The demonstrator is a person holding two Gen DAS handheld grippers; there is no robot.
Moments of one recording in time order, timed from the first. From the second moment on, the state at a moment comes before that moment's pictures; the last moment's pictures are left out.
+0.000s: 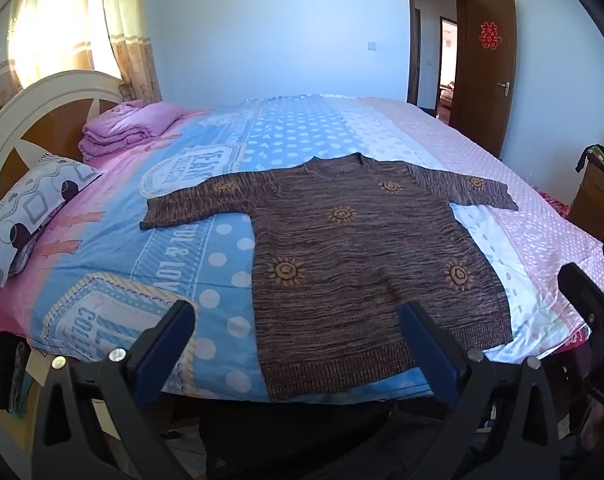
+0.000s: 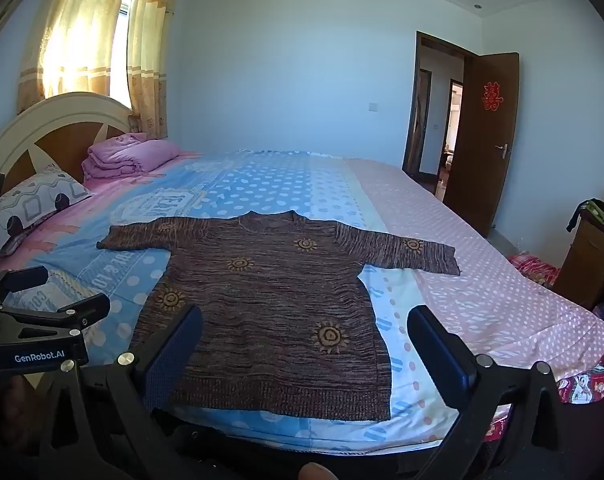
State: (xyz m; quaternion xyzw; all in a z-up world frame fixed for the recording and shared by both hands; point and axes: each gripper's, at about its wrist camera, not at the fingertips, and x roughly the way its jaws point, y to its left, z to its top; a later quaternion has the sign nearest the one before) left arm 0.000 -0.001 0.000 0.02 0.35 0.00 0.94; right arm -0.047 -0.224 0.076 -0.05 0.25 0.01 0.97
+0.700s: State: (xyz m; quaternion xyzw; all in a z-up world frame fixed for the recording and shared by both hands) left arm 0.000 -0.003 -0.002 0.01 0.34 0.00 0.94; right arm -0.045 -0.221 0.072 -0.06 0.25 0.02 0.97
